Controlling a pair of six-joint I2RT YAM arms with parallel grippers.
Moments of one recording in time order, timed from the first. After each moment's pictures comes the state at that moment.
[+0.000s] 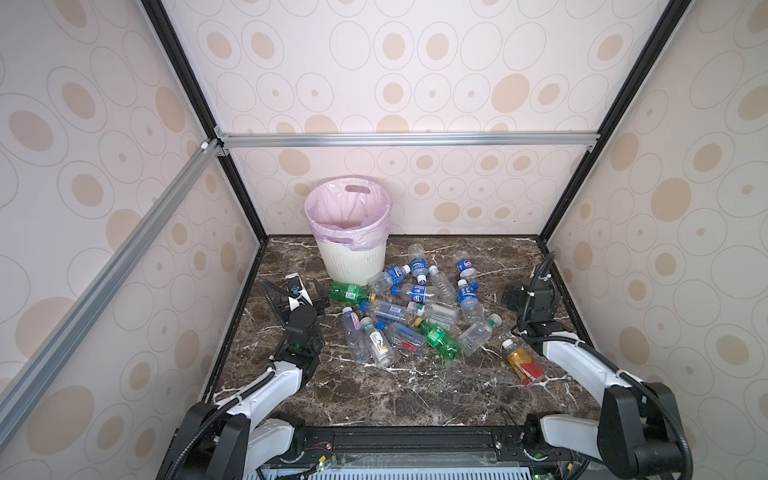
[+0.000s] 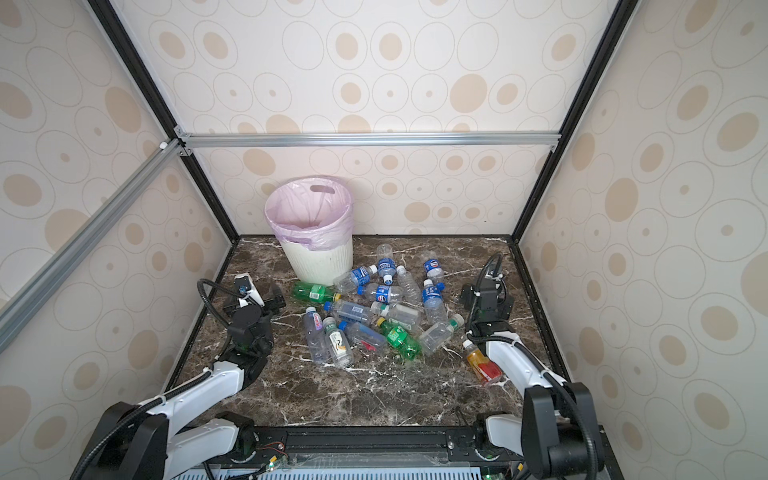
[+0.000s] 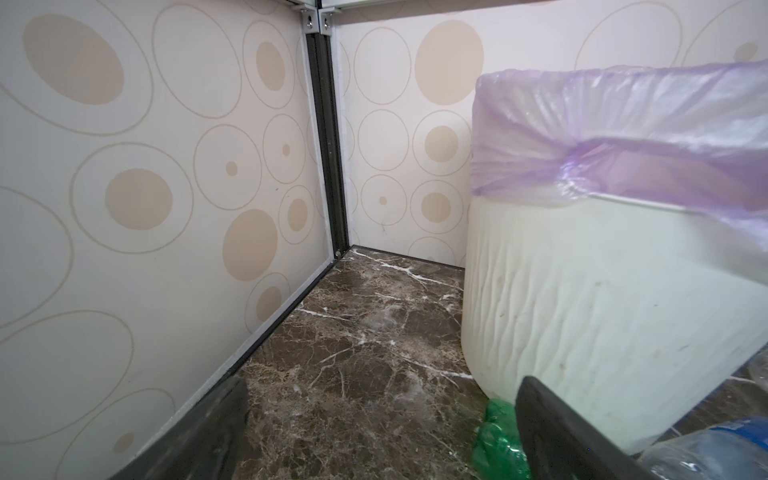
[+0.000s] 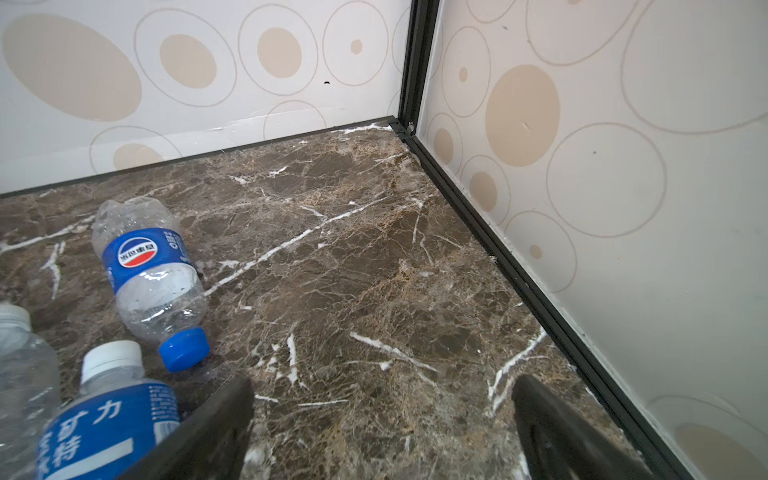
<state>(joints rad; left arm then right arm) -0.32 1.09 0.42 0.61 -0.69 -0.09 0.09 1.20 0.68 -0.01 0.49 0.24</state>
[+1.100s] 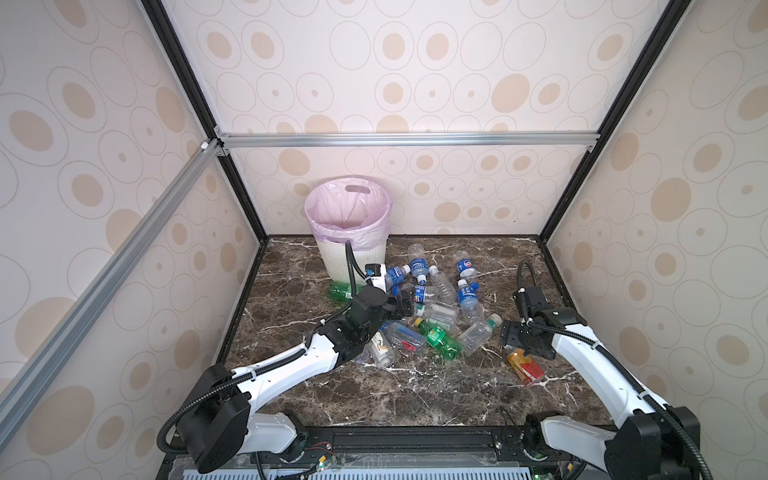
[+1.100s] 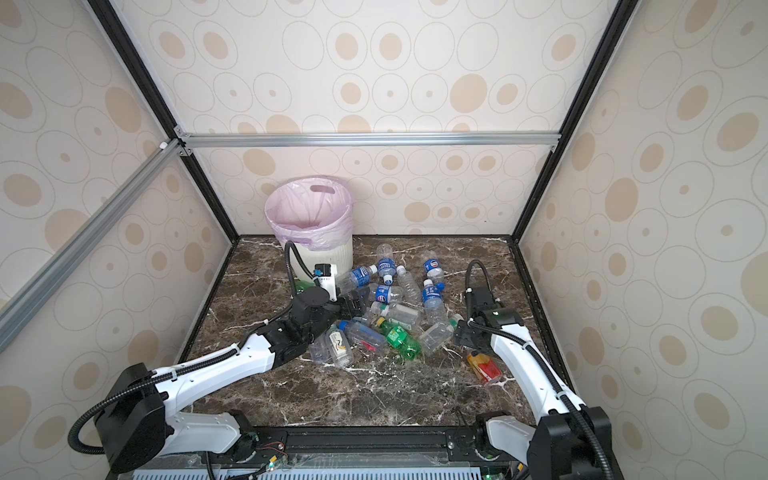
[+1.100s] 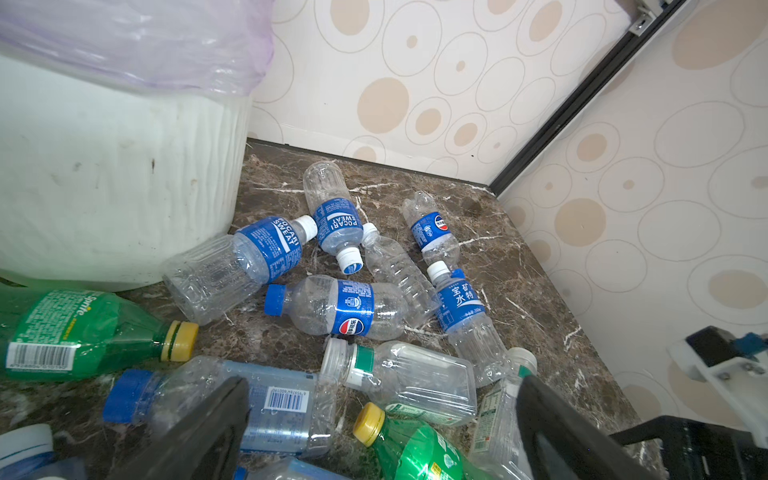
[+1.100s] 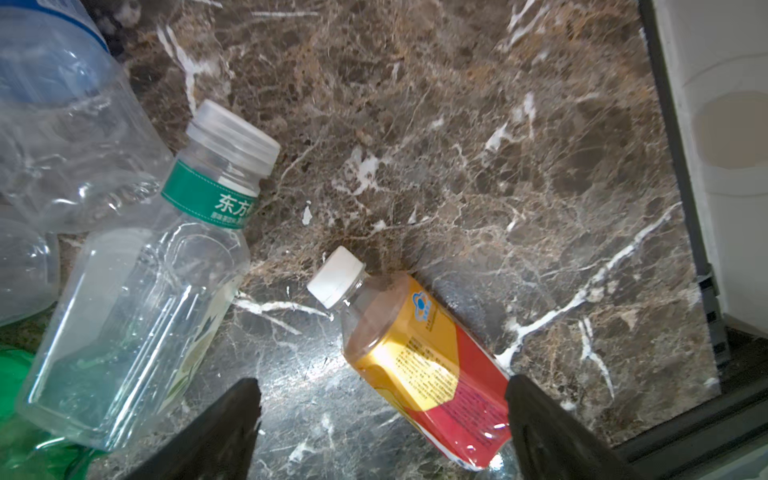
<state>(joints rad) -0.79 1.31 0.82 0.14 -0.28 -0.59 0.14 1.17 0.85 -0.99 0.22 0.51</state>
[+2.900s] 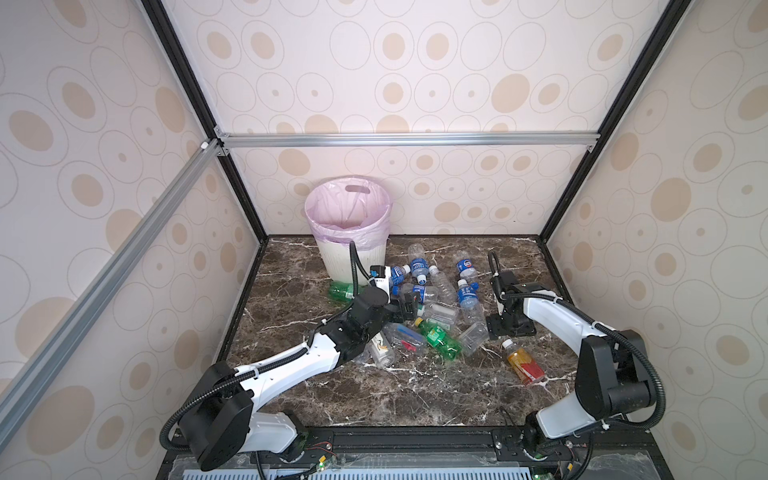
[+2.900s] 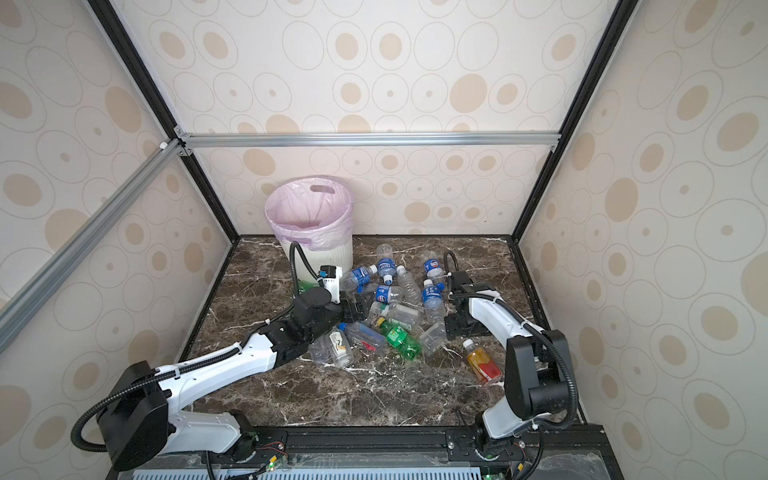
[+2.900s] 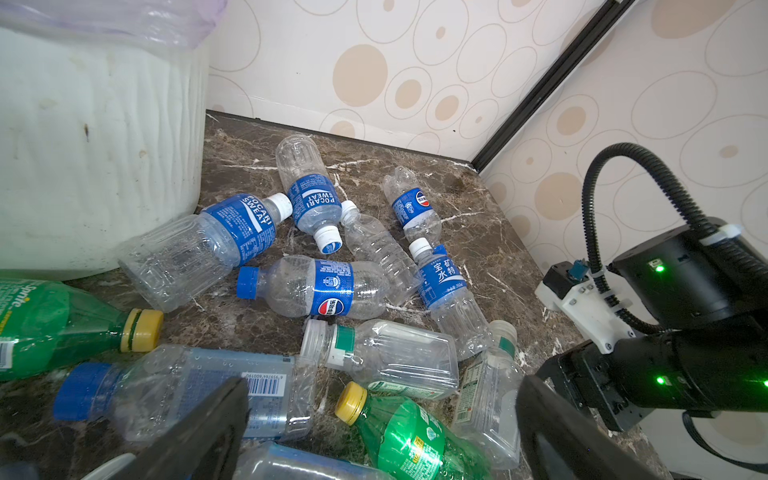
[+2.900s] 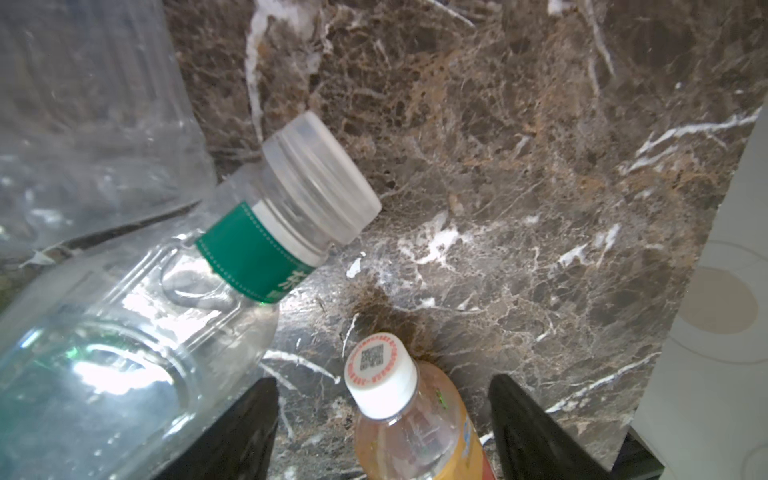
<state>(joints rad) -0.79 1.32 0.82 0.13 -0.19 -0.60 0.19 1.55 1.03 -0.95 0.24 0.14</state>
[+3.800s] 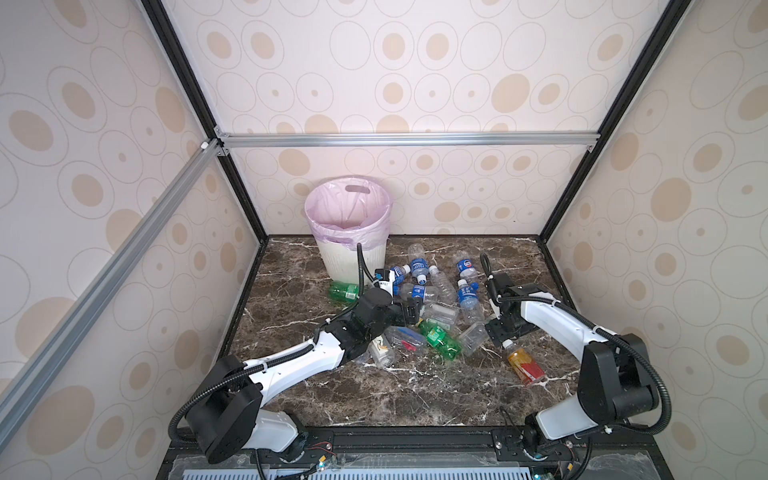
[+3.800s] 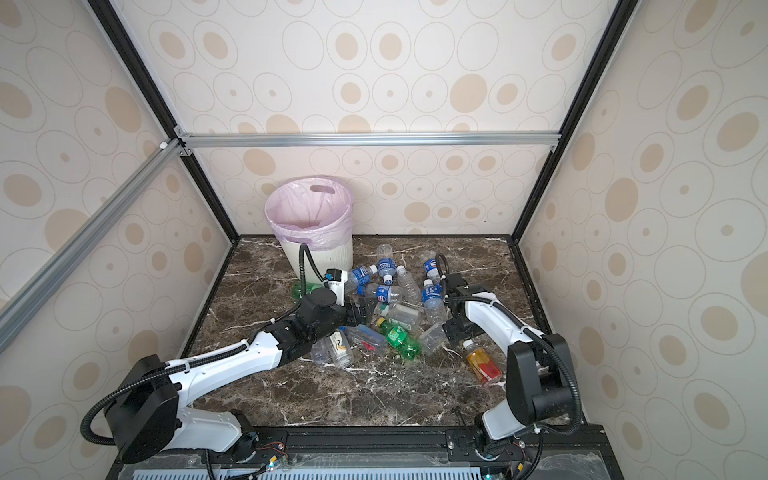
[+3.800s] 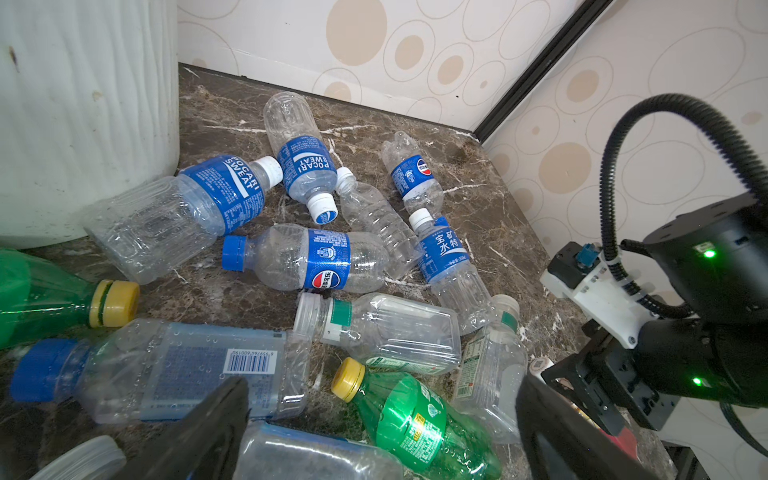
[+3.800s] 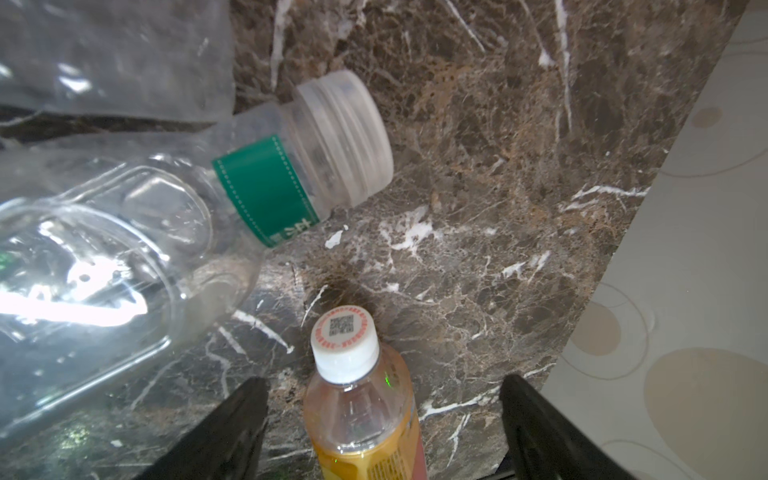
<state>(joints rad) -0.79 1.37 0.83 0.12 -0.14 -0.62 0.24 1.54 1.04 -1.01 0.36 -0.06</state>
